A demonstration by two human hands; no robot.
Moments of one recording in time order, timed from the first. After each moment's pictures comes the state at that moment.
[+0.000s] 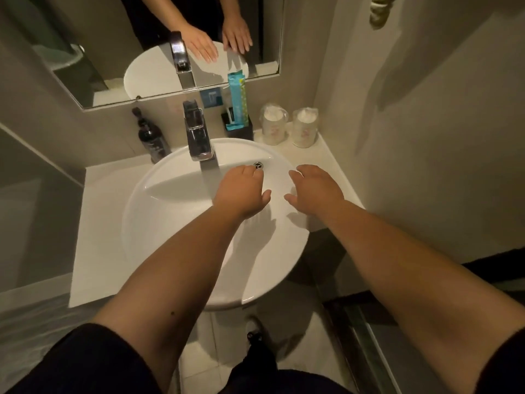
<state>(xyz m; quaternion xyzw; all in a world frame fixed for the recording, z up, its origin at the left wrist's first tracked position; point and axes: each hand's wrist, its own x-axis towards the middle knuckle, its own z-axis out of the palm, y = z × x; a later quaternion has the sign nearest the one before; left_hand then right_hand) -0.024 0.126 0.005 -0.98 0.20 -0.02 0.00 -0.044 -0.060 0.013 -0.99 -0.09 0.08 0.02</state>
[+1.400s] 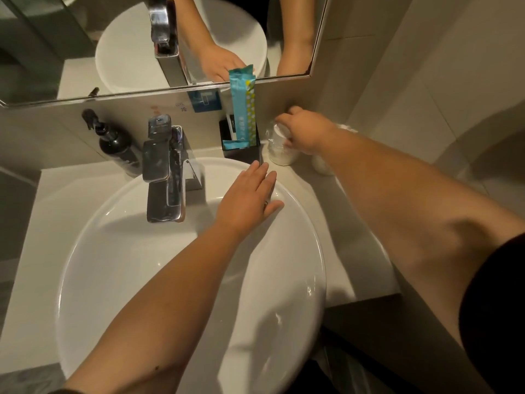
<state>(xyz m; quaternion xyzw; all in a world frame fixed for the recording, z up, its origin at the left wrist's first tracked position) 0.106 0.110 -0.070 -0.97 0.18 0.02 -0.13 0.250 -0.051 -0.008 -0.97 -0.23 0.12 0.00</state>
